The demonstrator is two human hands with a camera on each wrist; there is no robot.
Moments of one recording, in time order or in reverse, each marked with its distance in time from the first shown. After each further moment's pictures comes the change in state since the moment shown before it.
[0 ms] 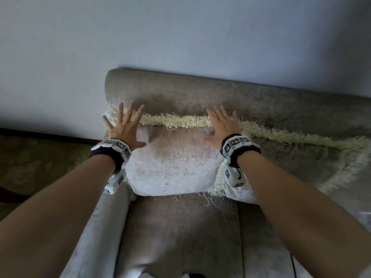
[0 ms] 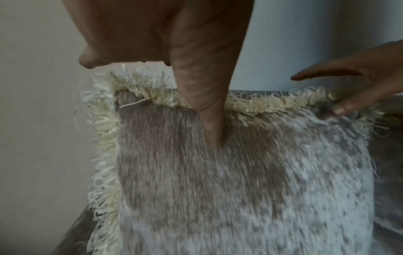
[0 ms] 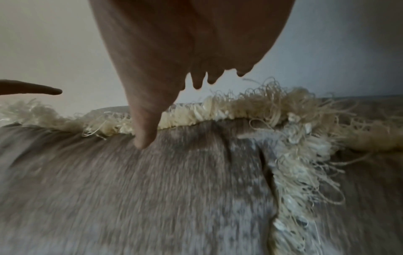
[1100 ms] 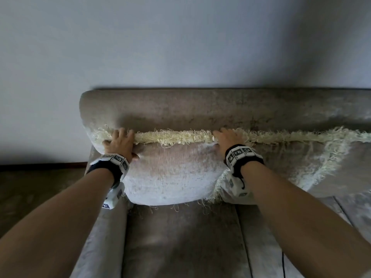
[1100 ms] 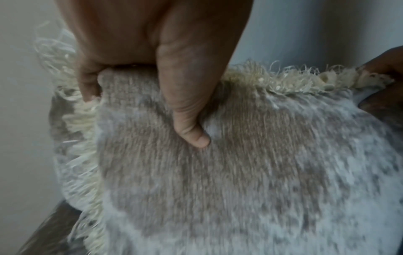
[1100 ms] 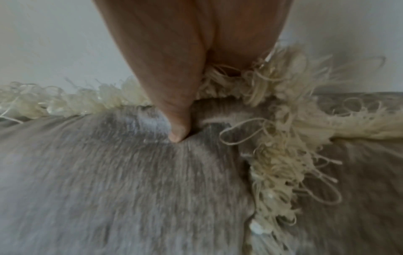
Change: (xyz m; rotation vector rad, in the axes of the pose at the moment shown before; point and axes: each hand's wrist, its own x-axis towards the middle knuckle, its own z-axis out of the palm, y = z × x) left_hand 0.050 0.026 -0.001 0.065 -0.067 0.020; right_hand -0.001 0.042 0.004 -0.035 -0.066 0.213
